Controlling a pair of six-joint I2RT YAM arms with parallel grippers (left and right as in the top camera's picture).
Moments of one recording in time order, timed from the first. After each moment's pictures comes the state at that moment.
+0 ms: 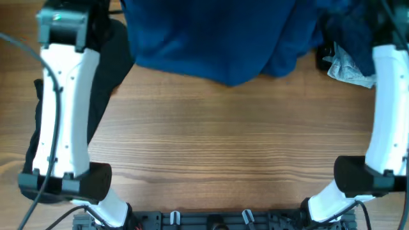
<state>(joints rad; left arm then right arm) -0.15 1.81 2.27 -0.73 -0.25 -0.59 -0.01 1.81 2.35 -0.83 -0.11 0.54</state>
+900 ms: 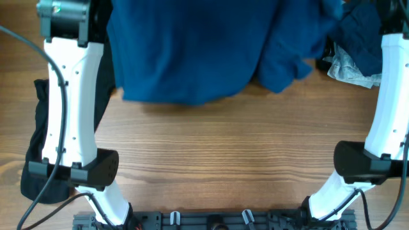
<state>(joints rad) -0.19 1.92 2.45 -0.59 -0.35 -0.49 -0.07 1.91 2.46 -0.66 -0.30 0.52</state>
